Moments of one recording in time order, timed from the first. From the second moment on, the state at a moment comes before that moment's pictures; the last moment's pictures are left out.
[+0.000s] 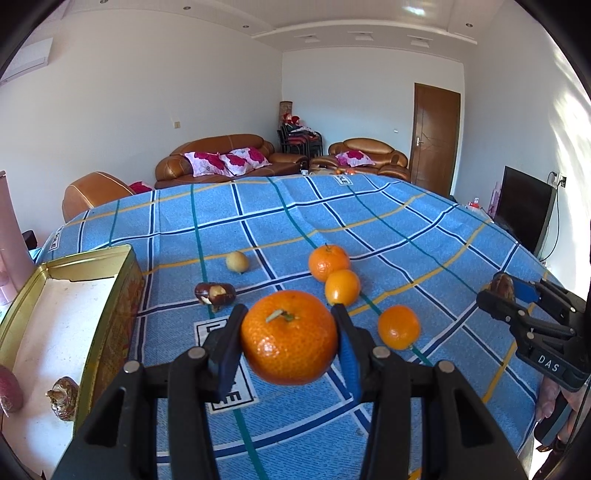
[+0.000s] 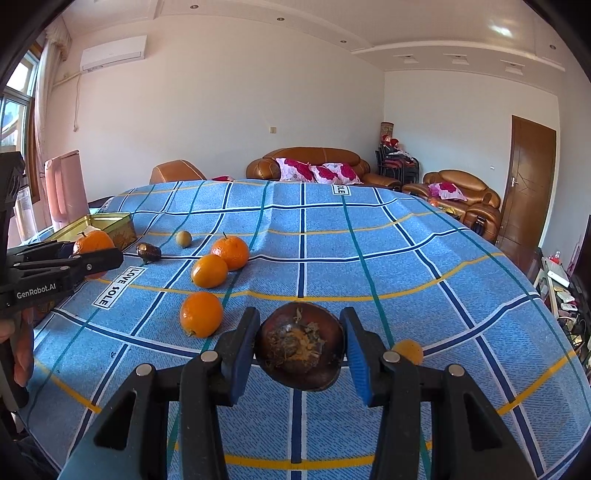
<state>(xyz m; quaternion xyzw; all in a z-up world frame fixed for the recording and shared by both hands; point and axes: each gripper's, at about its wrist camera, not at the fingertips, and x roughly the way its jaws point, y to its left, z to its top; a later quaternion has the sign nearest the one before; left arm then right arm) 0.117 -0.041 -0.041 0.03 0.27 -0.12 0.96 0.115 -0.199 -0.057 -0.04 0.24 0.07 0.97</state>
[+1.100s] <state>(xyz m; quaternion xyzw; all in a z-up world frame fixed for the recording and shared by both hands) 0.079 -0.033 -0.024 0.03 0.16 -0.09 0.98 0.086 -0.198 -0.049 -0.06 0.15 0.09 0.98</state>
